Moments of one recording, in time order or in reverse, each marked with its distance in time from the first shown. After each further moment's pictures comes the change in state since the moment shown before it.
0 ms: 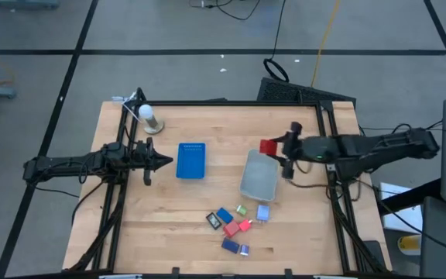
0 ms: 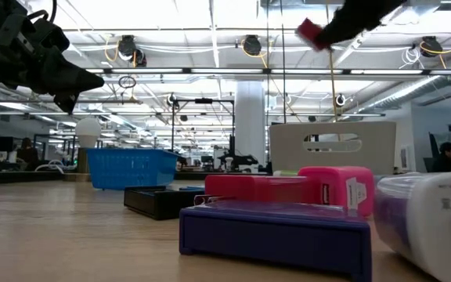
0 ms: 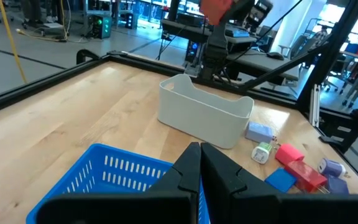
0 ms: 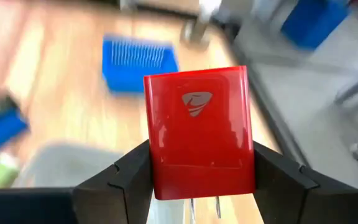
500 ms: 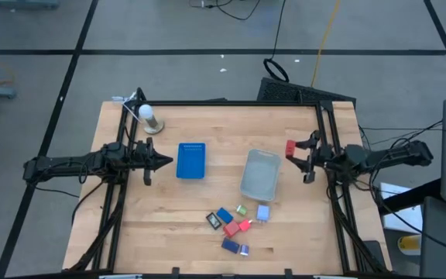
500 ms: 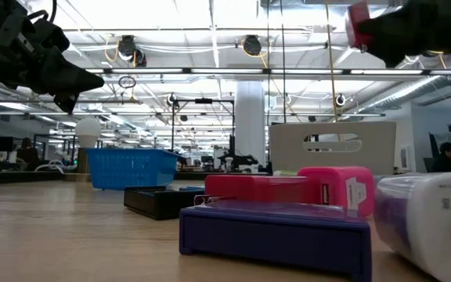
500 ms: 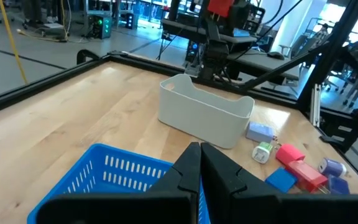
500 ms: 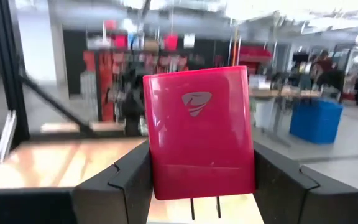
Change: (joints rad) left arm 0.000 0.000 0.000 -0.001 -0.001 -0.001; right arm 0.083 -0.673 -0.657 0.685 0.019 -0.009
